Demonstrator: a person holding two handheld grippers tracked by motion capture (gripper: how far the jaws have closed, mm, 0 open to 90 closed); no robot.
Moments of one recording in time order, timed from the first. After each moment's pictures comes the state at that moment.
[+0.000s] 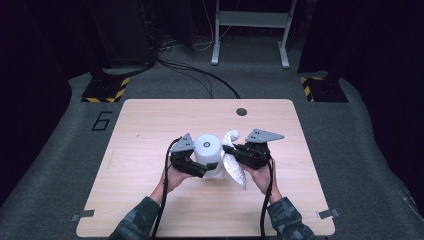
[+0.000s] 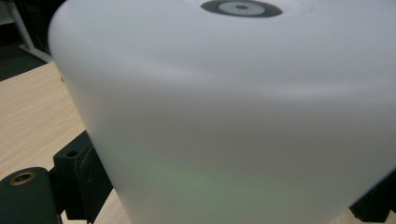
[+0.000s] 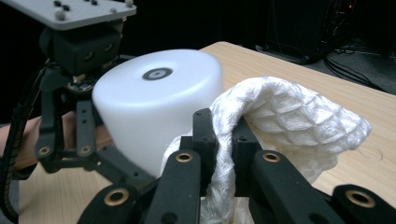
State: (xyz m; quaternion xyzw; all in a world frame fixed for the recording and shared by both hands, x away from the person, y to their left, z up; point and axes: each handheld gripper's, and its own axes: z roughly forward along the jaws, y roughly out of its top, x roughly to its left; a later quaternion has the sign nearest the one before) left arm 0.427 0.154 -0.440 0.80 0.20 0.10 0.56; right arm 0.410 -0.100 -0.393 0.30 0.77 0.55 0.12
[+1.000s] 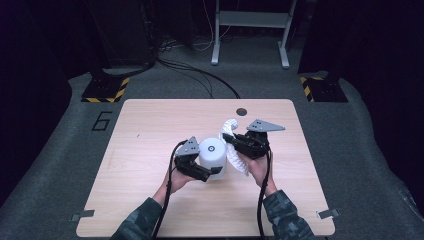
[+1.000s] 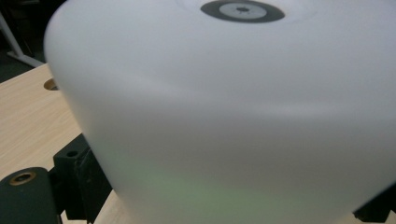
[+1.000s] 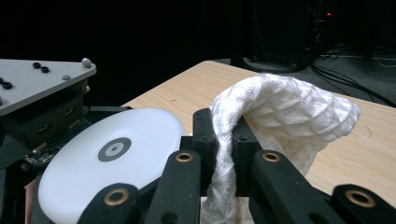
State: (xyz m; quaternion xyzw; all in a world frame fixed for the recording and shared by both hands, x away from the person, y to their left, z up) left arm 0.421 0.141 -0.441 0.81 0.18 0.10 0.55; right arm 0.429 -0.097 -0.384 0.34 0.73 0.58 0.13
